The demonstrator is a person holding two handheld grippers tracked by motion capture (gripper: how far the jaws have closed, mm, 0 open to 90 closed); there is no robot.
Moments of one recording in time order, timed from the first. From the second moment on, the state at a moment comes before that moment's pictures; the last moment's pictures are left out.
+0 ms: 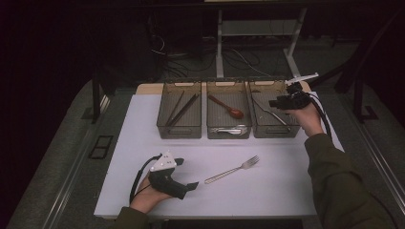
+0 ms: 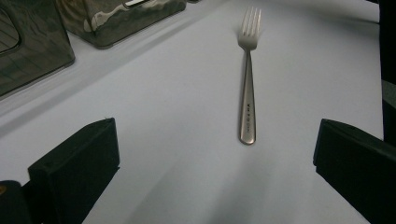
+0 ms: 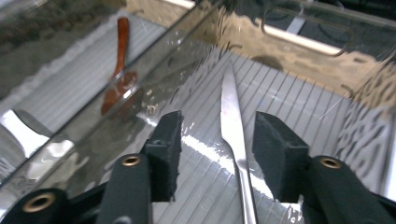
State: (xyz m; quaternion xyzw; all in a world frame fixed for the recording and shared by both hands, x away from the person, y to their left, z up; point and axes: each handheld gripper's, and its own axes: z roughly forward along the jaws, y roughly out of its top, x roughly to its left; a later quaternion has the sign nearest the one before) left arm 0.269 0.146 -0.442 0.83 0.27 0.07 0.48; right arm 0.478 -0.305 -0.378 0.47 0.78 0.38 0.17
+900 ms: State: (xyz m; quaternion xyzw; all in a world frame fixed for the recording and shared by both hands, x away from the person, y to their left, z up) left arm 0.268 0.145 -0.443 0.83 0.27 0.07 0.48; right arm 0.356 -0.317 -0.376 0.41 0.76 0.49 0.15
